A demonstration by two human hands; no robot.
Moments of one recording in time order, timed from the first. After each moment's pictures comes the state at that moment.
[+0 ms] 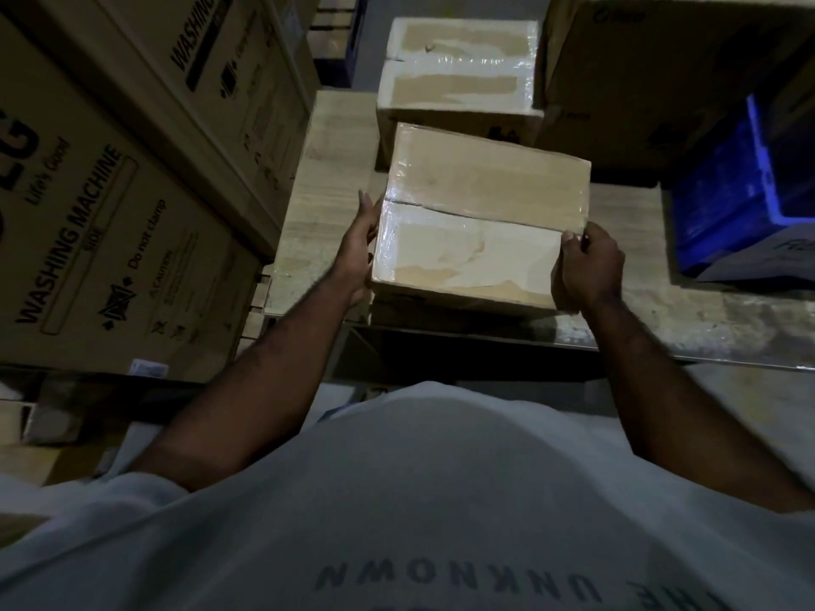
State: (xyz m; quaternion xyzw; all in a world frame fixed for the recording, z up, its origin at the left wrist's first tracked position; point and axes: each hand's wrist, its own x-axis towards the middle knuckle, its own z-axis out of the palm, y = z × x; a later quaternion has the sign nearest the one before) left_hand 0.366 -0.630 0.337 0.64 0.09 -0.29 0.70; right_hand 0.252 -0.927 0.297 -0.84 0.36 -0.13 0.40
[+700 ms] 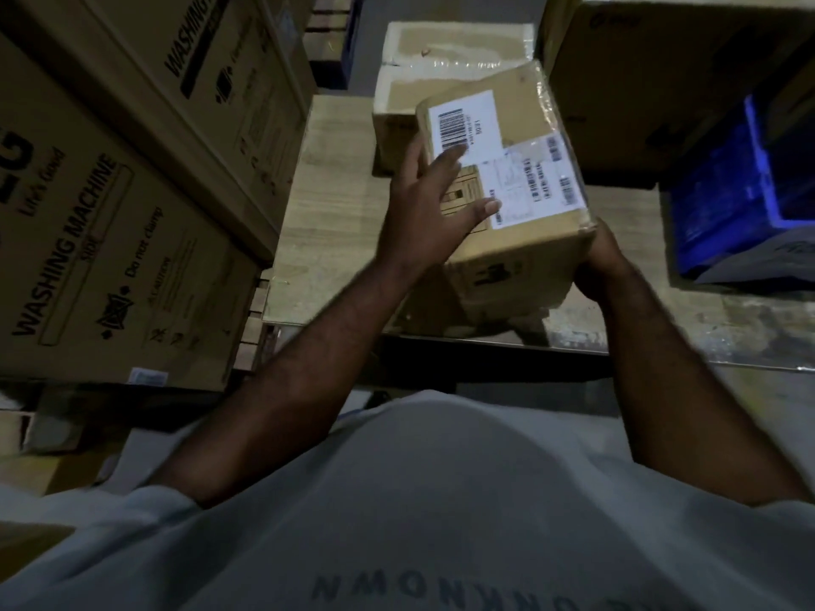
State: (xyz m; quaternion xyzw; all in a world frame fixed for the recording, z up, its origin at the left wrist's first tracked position) left_hand 0.354 -0.704 0.401 0.84 -0.20 -0.04 0.50; right_hand 0.272 -0.923 0.358 -0.63 0.27 0.00 0.73
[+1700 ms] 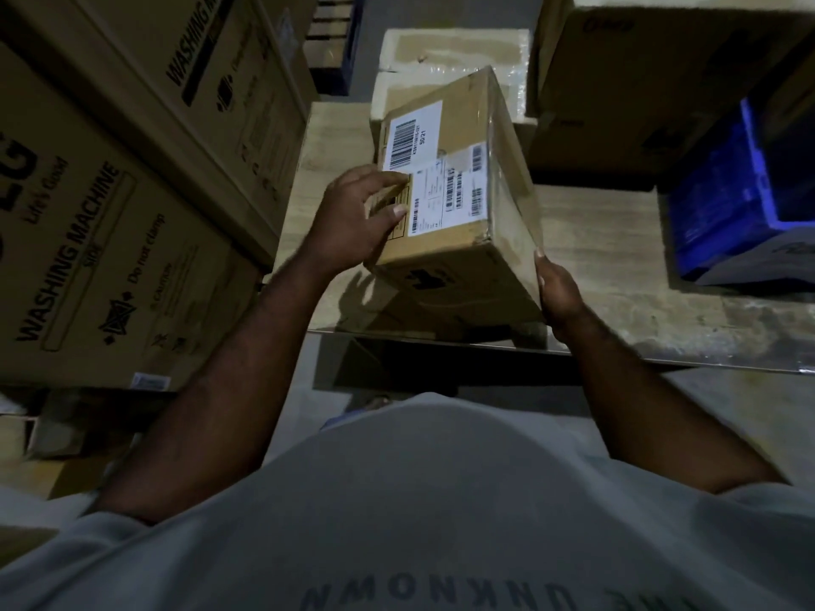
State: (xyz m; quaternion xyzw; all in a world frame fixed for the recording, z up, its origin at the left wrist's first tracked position) left_hand 0.392 -0.630 0.403 0.89 -0.23 -0.08 0.40; right_hand 0.251 -0.943 0.218 -0.65 0.35 0.06 0.67
